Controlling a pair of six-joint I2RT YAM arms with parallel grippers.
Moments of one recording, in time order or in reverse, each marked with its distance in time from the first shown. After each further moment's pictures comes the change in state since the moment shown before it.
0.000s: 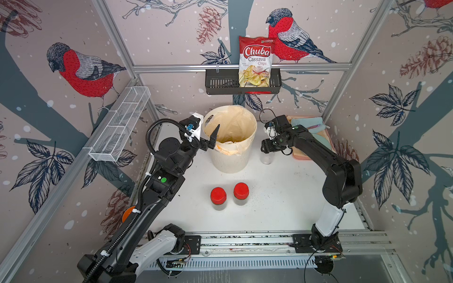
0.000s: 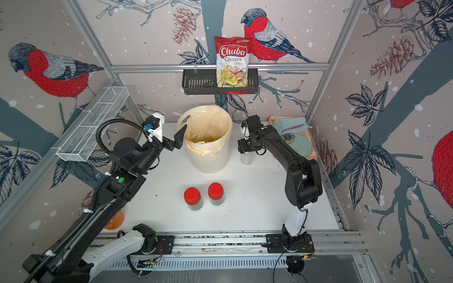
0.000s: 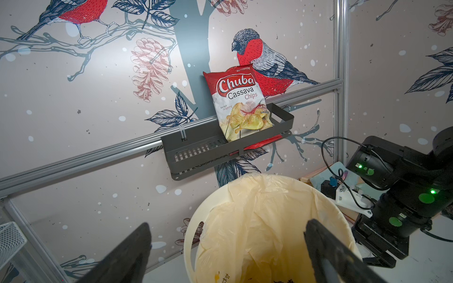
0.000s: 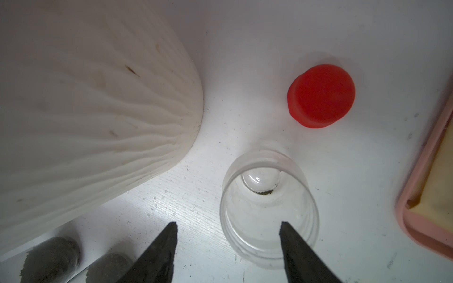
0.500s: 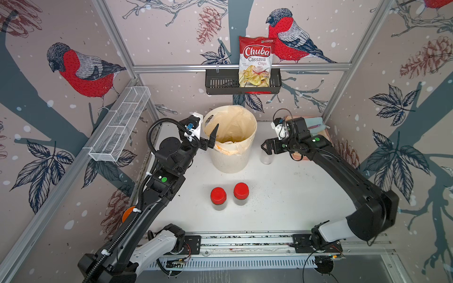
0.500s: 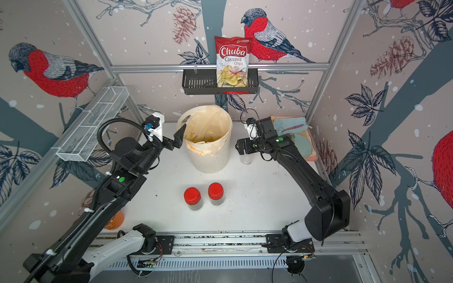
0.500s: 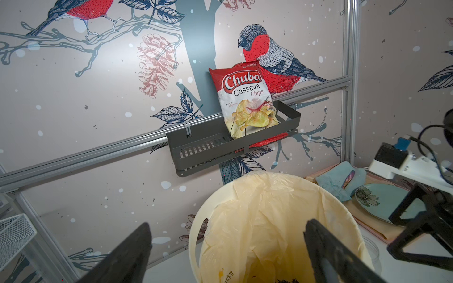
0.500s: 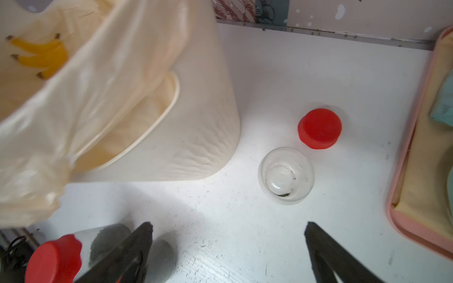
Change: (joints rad) left arm 0.000 0.001 0.000 -0.002 -0.033 -0.001; right arm 0.056 -0.398 -0.258 0.169 -0.065 0.047
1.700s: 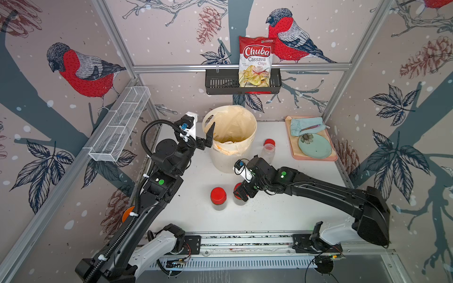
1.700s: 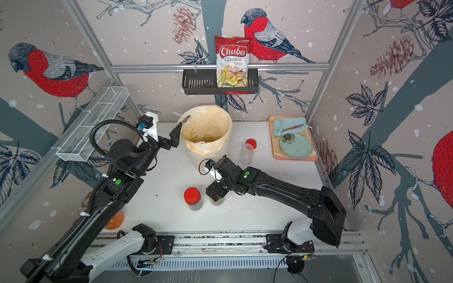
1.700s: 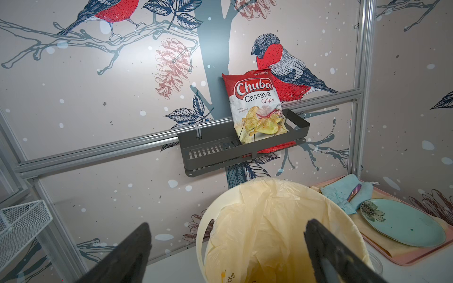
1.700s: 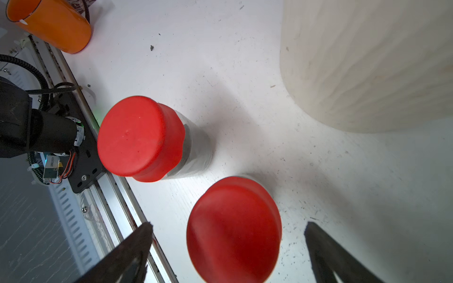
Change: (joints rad) left arm 0.004 -0.026 0.002 -0.006 -0.045 -0.045; right arm 0.557 0.021 -0.254 0.133 0.103 0.026
